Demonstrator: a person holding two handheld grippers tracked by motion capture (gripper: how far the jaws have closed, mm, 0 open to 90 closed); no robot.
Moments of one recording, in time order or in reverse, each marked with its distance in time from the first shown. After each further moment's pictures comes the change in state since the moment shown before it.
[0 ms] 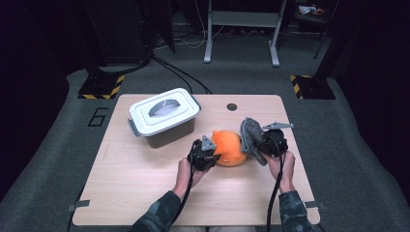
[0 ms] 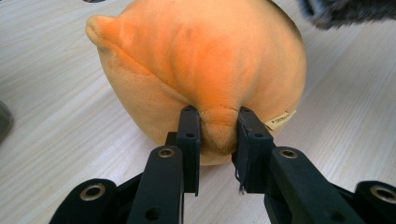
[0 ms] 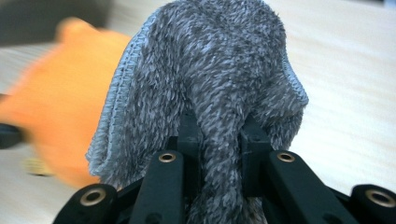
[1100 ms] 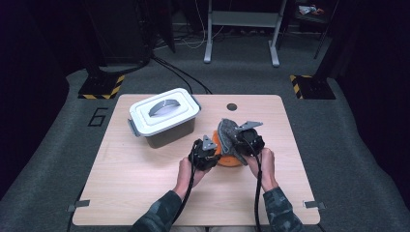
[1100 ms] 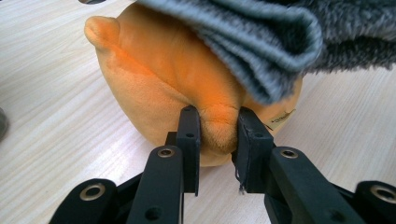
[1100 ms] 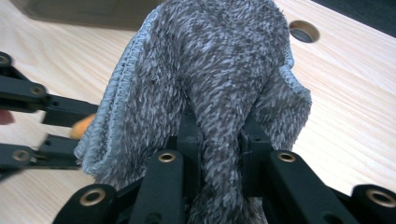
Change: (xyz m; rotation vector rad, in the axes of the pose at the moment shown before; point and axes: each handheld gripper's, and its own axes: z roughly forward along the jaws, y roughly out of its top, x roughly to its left) left arm -0.001 0.001 0.002 0.001 -0.010 -0.008; right arm 0.065 0.022 0.020 0.043 0.027 -0.185
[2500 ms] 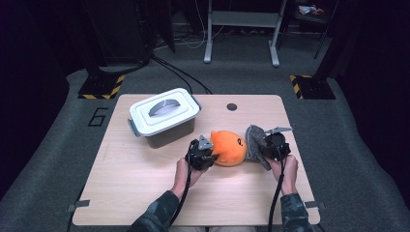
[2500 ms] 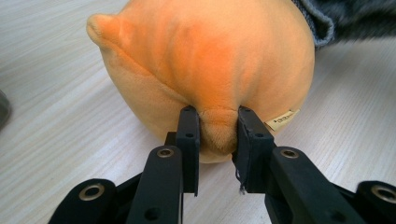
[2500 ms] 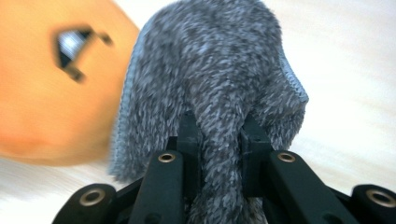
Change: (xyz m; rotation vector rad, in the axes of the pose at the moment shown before) left arm 0.010 -0.008 0.000 0.006 -0.006 -0.021; right arm -0.069 -0.053 -0.009 0.067 -0.094 0.213
